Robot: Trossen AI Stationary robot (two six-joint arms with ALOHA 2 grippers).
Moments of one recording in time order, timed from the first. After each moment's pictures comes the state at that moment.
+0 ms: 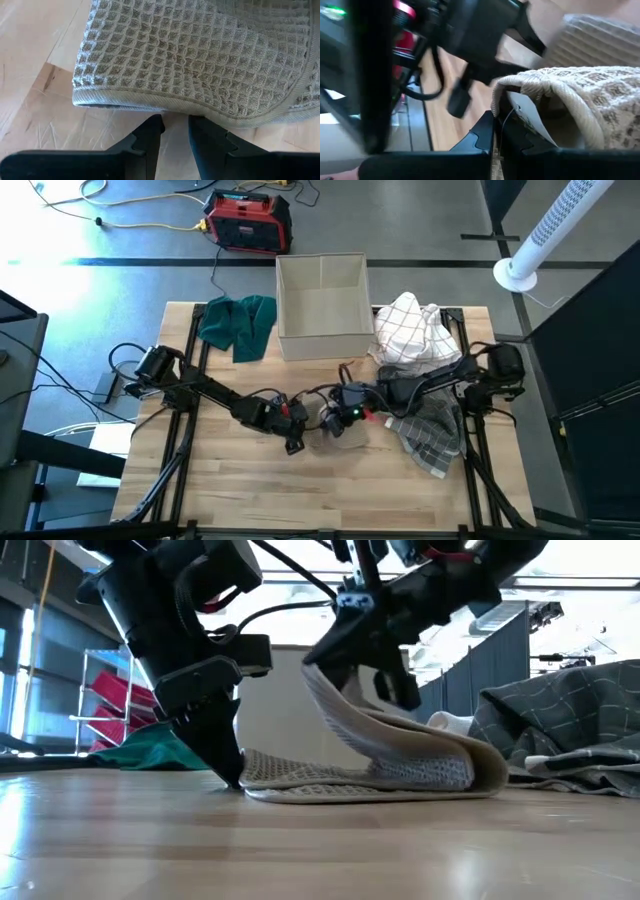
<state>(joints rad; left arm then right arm) -0.29 1.79 0.90 -0.24 -0.33 -0.61 0.13 1.77 0.97 0.25 -0.16 0.98</state>
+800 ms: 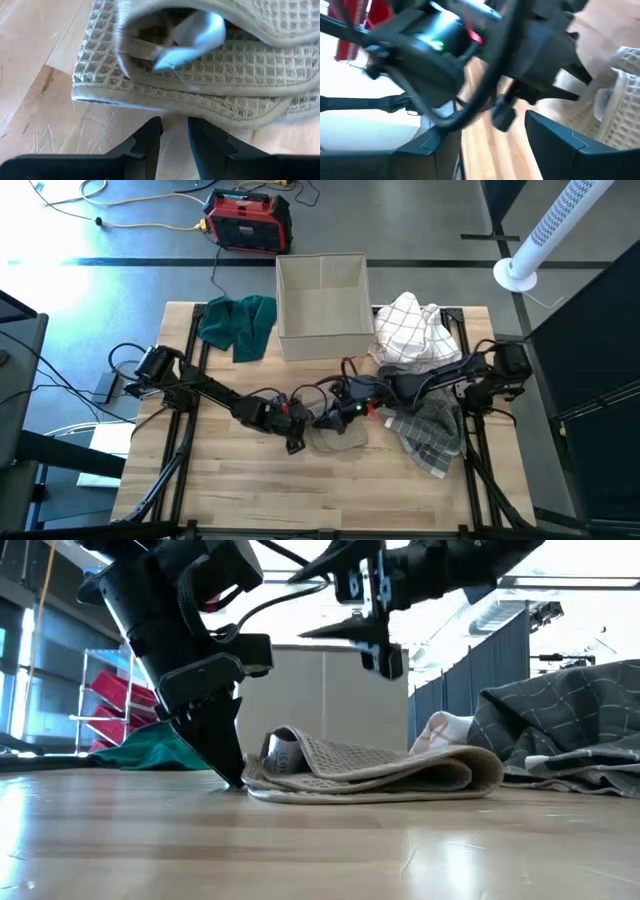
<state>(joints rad) -0.29 1.78 0.90 -0.23 -0.32 -0.64 0.11 1.69 0.97 0.32 -0.21 0.96</state>
